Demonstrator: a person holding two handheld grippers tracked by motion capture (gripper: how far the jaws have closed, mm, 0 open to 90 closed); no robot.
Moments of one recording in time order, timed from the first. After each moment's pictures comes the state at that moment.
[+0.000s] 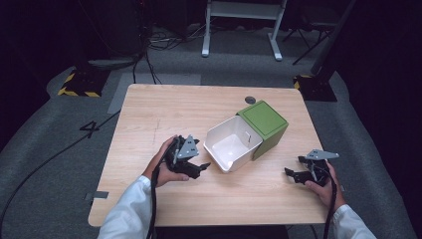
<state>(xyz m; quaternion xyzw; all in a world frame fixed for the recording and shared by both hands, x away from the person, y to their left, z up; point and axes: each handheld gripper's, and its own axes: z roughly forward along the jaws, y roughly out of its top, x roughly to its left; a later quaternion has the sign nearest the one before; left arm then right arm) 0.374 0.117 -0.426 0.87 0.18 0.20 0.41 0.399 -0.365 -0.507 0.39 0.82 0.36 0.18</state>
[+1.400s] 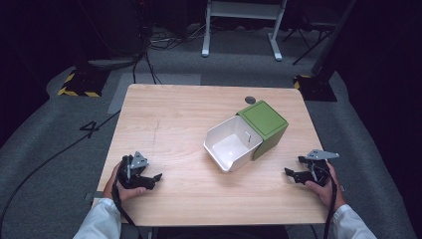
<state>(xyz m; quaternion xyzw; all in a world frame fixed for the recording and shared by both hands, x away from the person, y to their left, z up) 0.351 0.247 -0.506 0.84 0.39 0.17 0.34 0.399 -0.365 -0.507 0.39 0.82 0.36 0.18</state>
